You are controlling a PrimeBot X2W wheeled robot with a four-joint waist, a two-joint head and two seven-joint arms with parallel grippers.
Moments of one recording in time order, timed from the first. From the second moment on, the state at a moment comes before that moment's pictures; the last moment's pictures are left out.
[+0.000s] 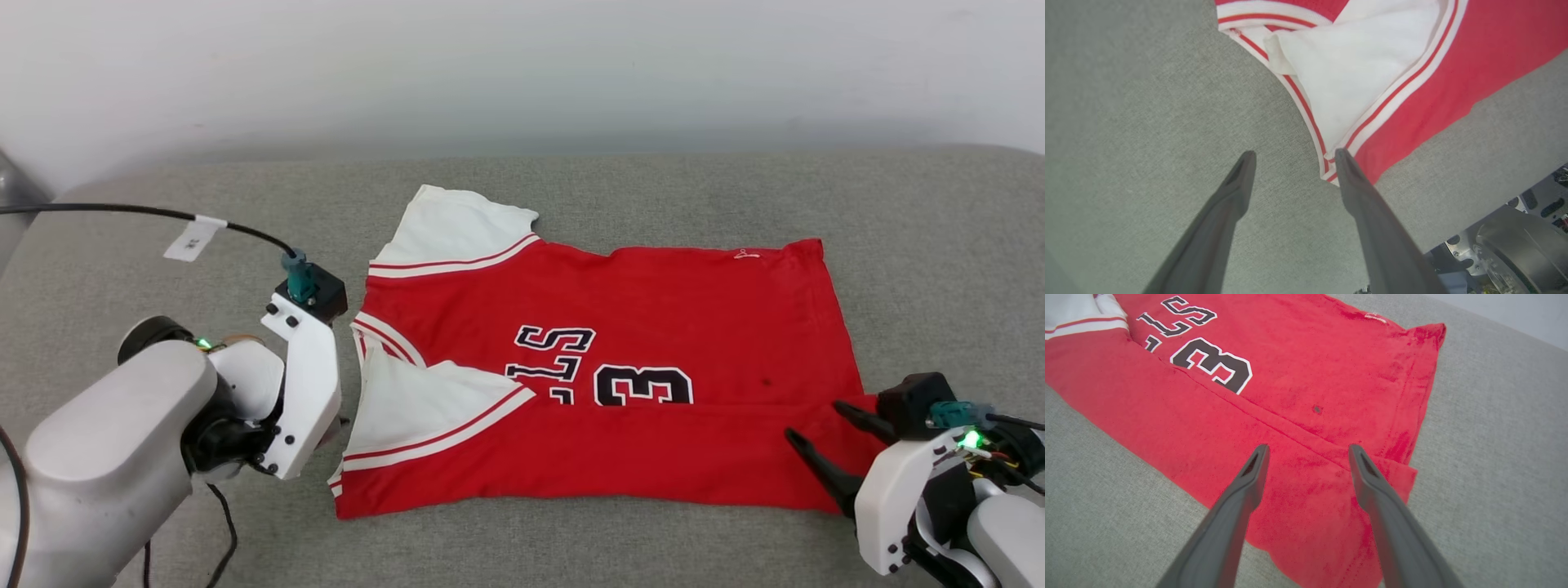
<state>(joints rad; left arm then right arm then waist) -0.83 0.72 -1.04 0.35 -0.97 -0.13 0.79 -0.35 -0.61 0.65 0.38 0.61 0.13 0.07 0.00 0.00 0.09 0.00</state>
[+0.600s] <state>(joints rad) -0.78 0.68 -1.13 0.40 -0.99 -0.11 0.93 -0.41 -0.58 0.69 0.39 0.60 0.13 0.06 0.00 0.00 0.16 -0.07</state>
